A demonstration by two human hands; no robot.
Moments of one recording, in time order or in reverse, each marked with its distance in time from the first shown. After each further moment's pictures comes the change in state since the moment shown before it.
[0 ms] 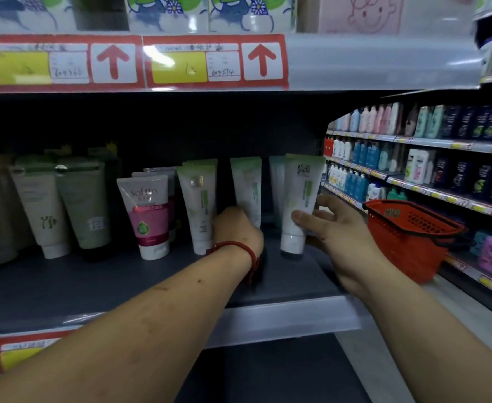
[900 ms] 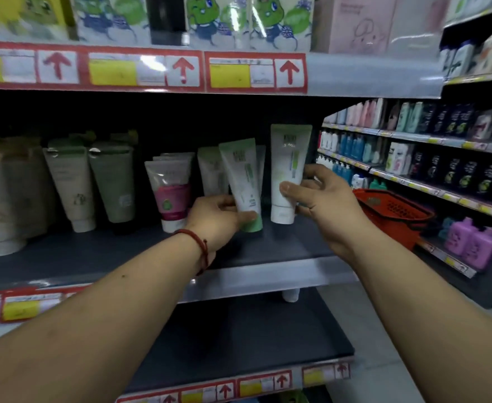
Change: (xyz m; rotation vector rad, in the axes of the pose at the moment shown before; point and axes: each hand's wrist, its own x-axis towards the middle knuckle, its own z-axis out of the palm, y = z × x) left_hand -0.043 -0.048 -0.071 -0.722 -0.246 -0.002; right_hand -0.046 -0.045 0.040 -0.083 -0.023 -0.052
